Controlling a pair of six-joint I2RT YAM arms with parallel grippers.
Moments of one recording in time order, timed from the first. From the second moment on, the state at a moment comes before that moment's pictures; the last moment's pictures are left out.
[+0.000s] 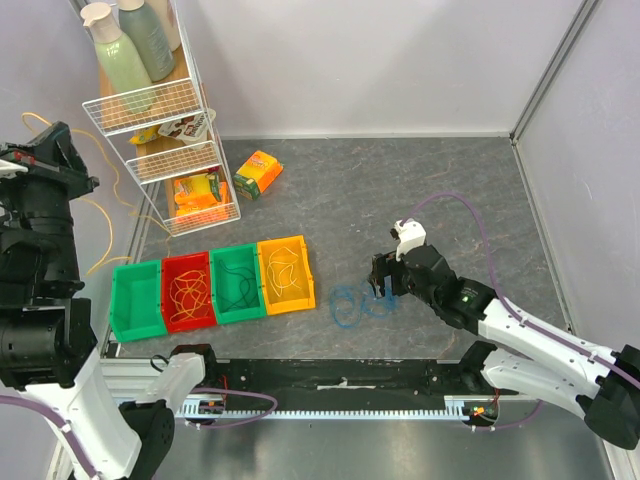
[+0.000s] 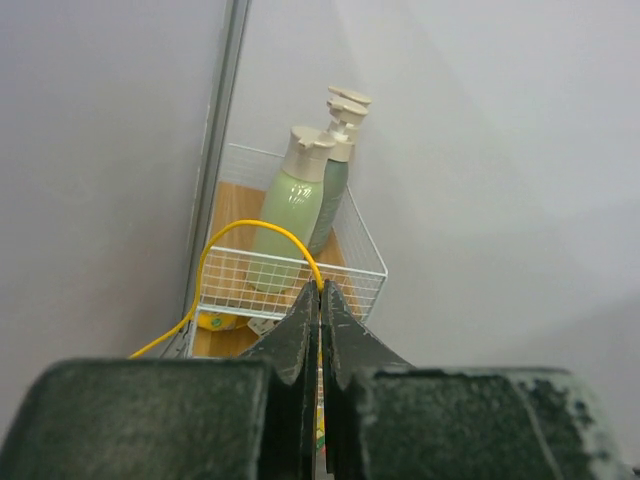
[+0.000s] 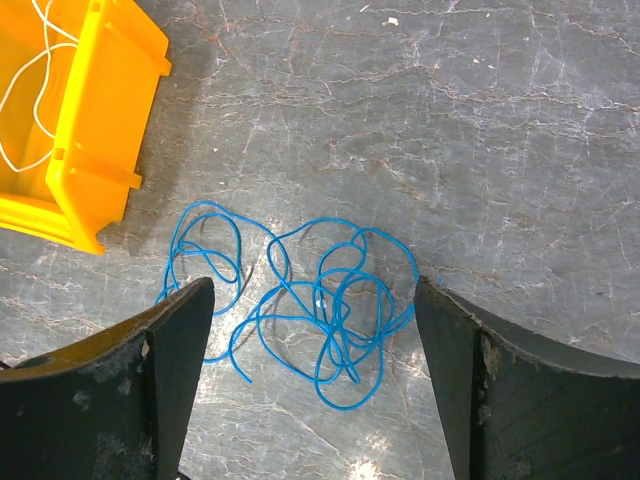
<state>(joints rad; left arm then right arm) 0.06 0.96 2.00 -0.71 -0.20 -0.24 0.81 0.91 0.58 -0.25 0.24 0.37</state>
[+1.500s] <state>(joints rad) 0.04 0.76 1.61 -0.58 -0.17 -0.33 0.81 0.94 0.55 -0.22 0.23 0.37</state>
